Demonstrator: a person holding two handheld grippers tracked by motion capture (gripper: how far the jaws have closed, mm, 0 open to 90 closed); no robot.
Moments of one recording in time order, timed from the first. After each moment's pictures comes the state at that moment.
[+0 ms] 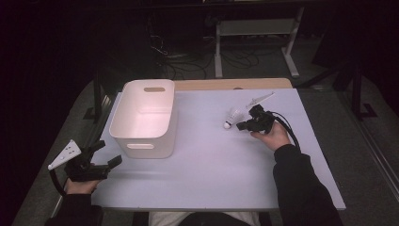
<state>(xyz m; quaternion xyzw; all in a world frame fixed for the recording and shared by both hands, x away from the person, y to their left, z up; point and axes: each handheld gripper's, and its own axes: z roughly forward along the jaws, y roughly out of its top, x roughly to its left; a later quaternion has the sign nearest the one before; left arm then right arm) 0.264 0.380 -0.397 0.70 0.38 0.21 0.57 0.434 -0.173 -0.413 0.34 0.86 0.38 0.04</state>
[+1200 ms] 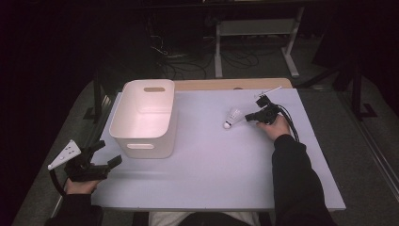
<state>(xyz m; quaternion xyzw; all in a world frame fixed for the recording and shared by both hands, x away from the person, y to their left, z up) 0.263 0.380 -0.397 0.70 0.38 0.21 0.57 0.489 -0.204 -0.441 0.44 0.82 0.36 0.04</state>
